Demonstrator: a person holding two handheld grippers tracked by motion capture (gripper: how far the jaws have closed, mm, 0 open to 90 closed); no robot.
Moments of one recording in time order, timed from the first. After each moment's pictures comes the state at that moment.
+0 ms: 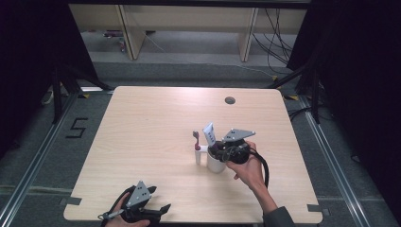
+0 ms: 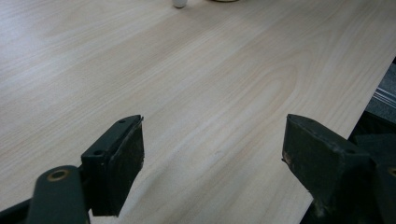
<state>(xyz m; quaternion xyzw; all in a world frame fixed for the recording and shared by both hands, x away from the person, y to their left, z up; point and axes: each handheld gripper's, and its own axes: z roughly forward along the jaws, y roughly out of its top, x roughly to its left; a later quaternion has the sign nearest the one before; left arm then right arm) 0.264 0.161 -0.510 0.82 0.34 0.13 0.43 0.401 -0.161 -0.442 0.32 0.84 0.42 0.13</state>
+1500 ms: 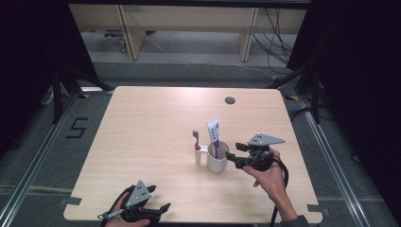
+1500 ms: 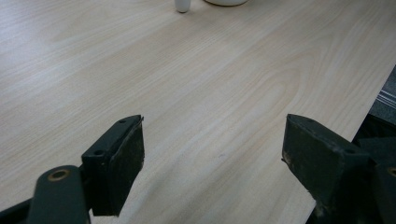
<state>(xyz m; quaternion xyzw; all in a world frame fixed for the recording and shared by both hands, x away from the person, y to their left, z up) 0.264 0.162 -0.509 0.82 0.34 0.14 0.43 0.375 -0.217 -0.432 0.37 0.79 0.47 0.13</state>
